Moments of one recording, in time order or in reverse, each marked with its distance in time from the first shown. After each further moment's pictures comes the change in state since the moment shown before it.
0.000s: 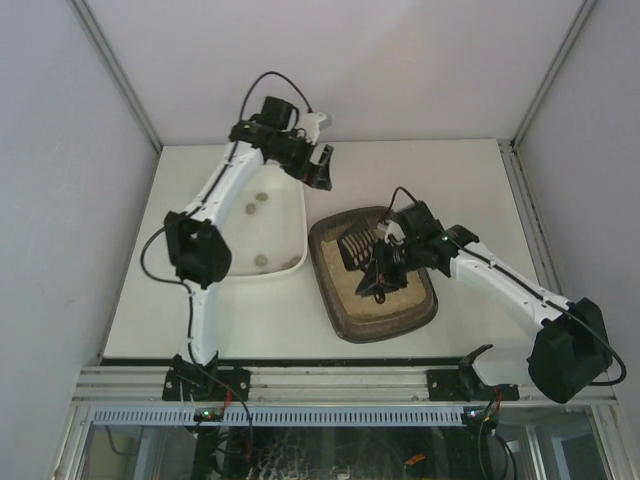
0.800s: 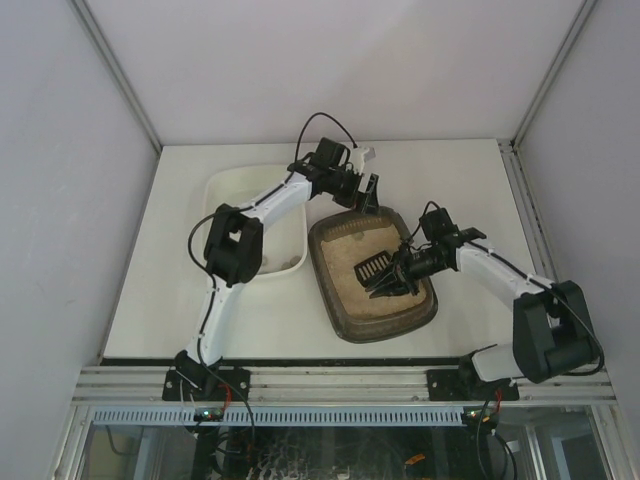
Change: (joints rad) left arm -0.238 0.281 -0.092 0.463 0.096 -0.314; right arm -0.247 0.068 -0.195 -0.039 -0.452 0.333
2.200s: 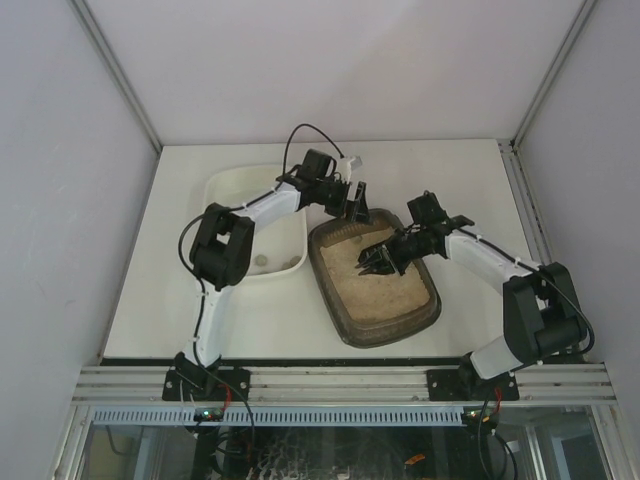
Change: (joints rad) left arm 0.036 -0.100 -0.283 0.196 0.080 -0.066; right arm 0.037 0.136 0.118 0.139 0.219 0.289
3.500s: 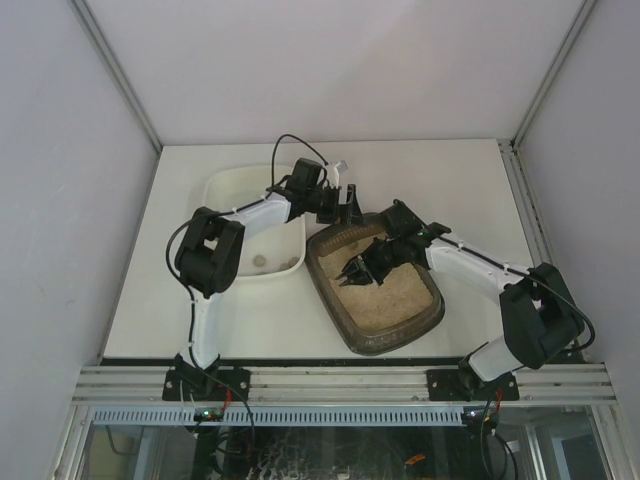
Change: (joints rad) left arm 0.013 -0.142 -0.255 0.162 -0.080 -0.202; right arm 0.219 -0.004 0.018 0.055 0.181 0.198
